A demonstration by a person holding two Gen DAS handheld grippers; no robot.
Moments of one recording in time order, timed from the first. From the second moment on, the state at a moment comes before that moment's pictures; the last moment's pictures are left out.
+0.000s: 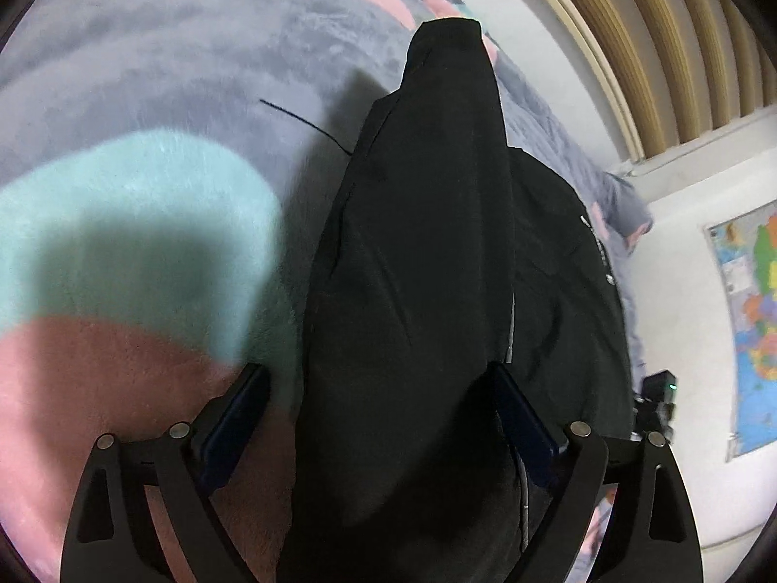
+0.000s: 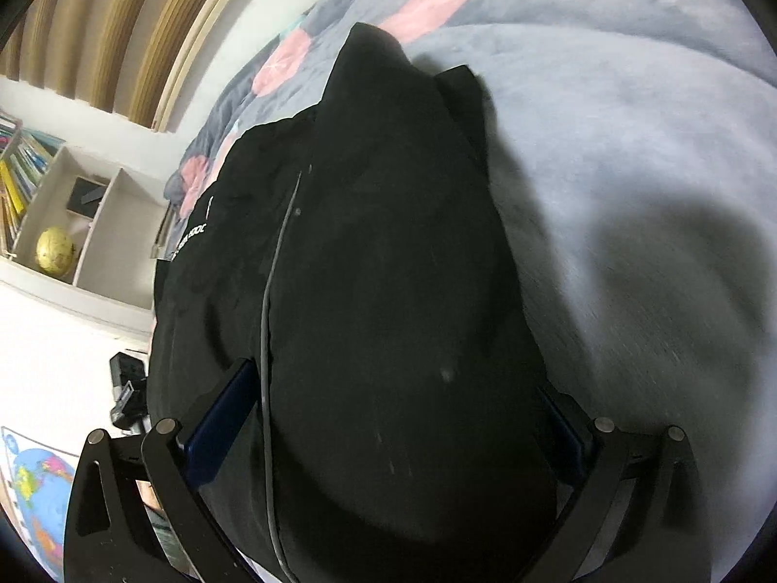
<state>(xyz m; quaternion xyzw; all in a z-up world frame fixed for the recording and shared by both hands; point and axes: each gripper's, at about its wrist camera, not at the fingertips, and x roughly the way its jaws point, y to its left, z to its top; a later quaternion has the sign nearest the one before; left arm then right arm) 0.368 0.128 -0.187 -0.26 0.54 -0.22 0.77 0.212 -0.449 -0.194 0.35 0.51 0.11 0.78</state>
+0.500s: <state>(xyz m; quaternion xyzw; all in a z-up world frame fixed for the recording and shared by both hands) 0.373 0.110 -0.179 -0.28 0.53 -0.26 0.76 0.235 -0.427 -0.183 0.30 0.51 0.11 0.80</state>
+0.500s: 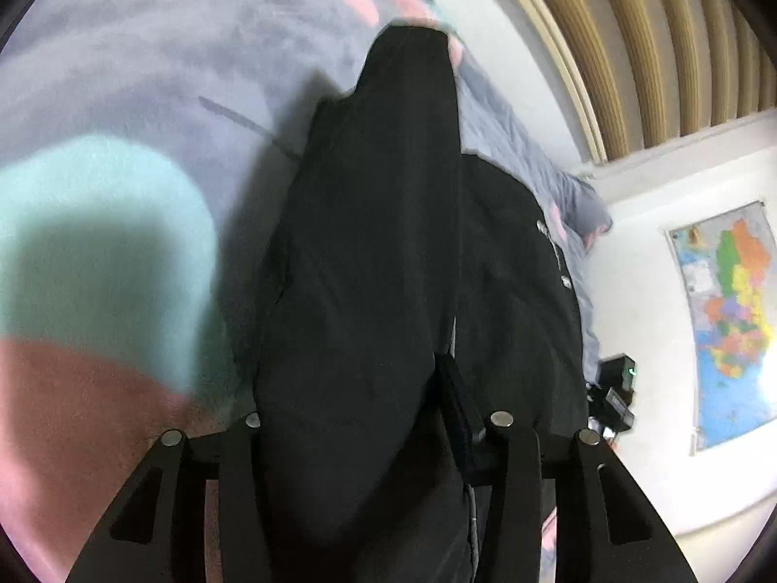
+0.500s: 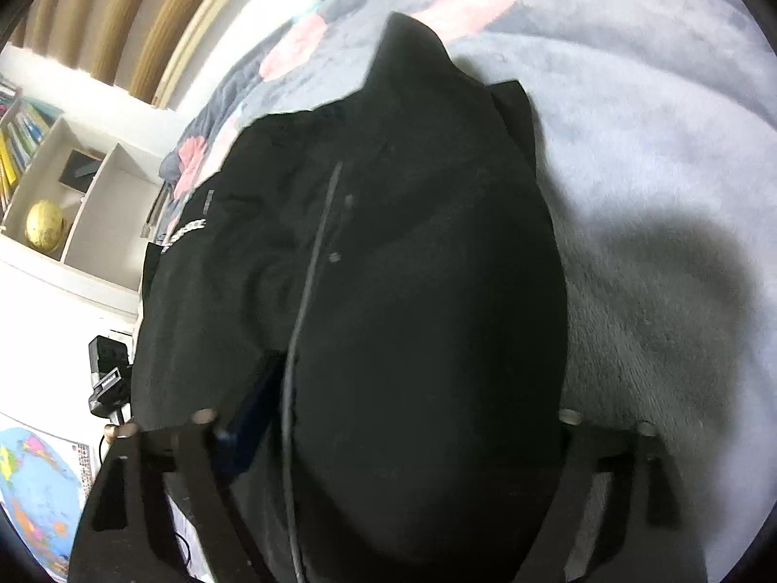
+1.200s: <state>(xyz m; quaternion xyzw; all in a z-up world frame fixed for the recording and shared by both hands) 0.348 0.118 -0.093 -0.18 0.47 -0.18 0.85 0.205 -0.368 -0.101 0.16 0.51 0.04 0.84</state>
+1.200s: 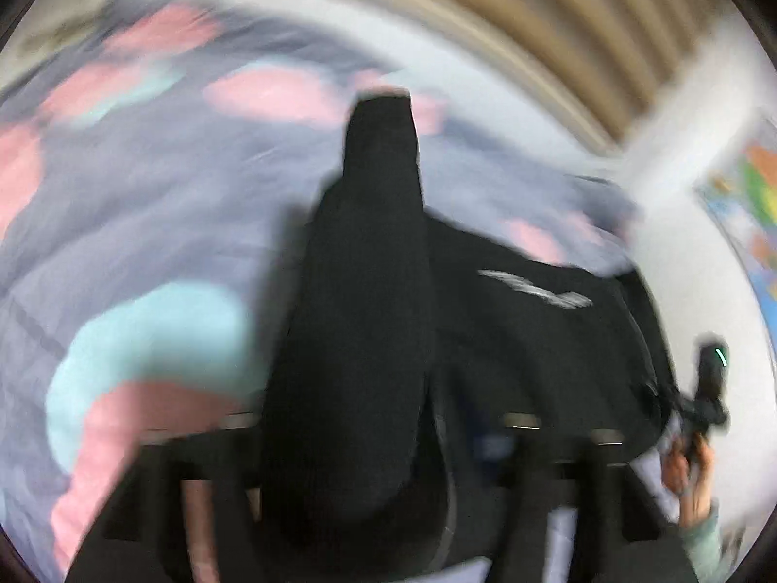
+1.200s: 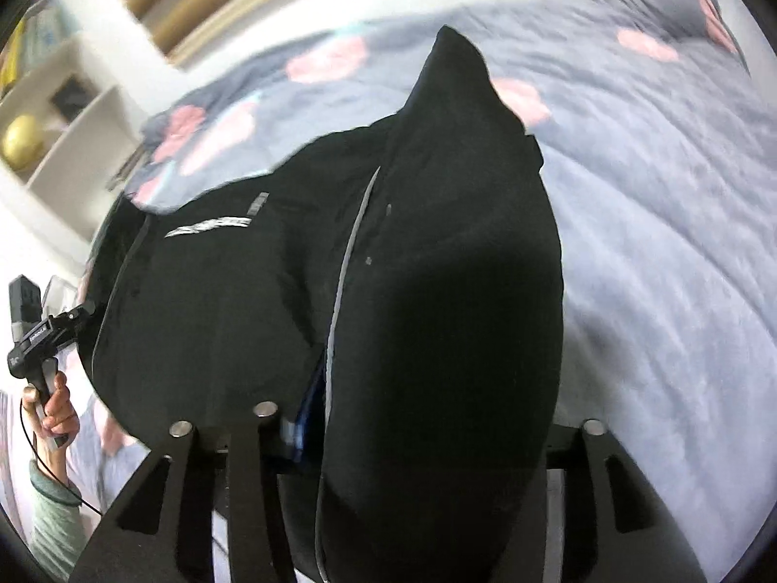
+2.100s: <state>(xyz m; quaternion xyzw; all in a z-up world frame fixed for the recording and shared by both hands) 0.329 0.086 -0.059 -0.23 0.43 -0.28 0.82 0.182 -0.377 -0.078 0.23 0.46 0.08 0.86</state>
